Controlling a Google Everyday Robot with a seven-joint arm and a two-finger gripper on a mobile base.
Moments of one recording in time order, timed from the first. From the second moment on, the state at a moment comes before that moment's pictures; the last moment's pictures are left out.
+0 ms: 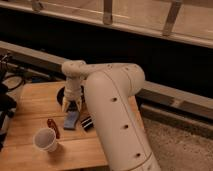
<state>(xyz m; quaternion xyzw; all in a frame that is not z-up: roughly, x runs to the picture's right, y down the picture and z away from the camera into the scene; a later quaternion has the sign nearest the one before) -0.201 0.125 0.848 -0.49 0.21 0.49 0.69</state>
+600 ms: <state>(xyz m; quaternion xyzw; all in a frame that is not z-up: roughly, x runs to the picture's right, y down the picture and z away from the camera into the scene) -0.193 0.134 0.864 -0.49 0.28 0.49 0.67</state>
